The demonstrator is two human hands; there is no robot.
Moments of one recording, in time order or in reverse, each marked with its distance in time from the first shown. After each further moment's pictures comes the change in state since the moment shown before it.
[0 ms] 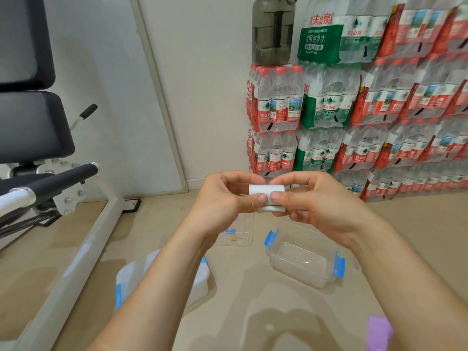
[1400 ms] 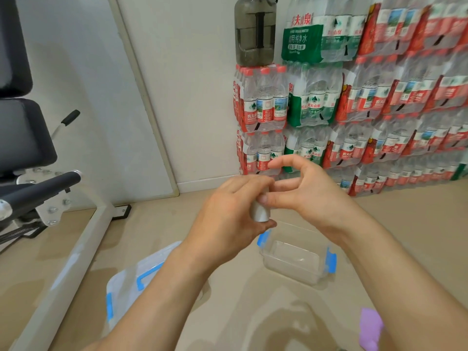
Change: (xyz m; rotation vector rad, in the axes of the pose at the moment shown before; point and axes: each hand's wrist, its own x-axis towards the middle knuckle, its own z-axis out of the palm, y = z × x) left_hand -0.002 -0.016 0.022 0.870 0.040 0.716; right_hand -0.008 -0.008 -0.002 -0.110 0.098 -0.101
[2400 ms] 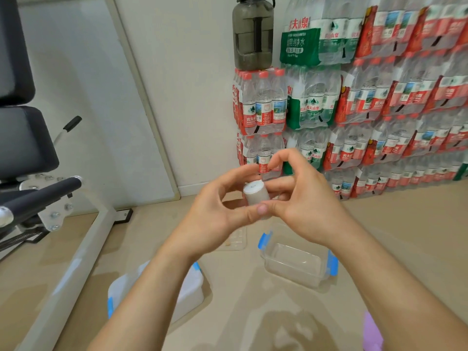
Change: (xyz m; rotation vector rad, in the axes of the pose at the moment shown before) left_hand 0.005 0.004 -0.021 -0.783 -0.136 -0.417; right_hand -0.008 -0.001 0.005 -0.279 0.075 -0.223
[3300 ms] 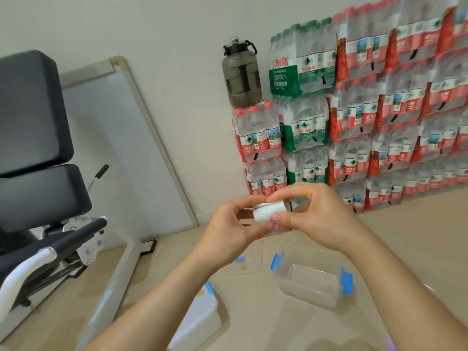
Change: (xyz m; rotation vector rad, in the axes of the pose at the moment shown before) left_hand 0.015 0.038 0.059 0.135 0.051 0.001; right_hand -0.019 0.014 -0.075 0.153 -0.003 -0.070
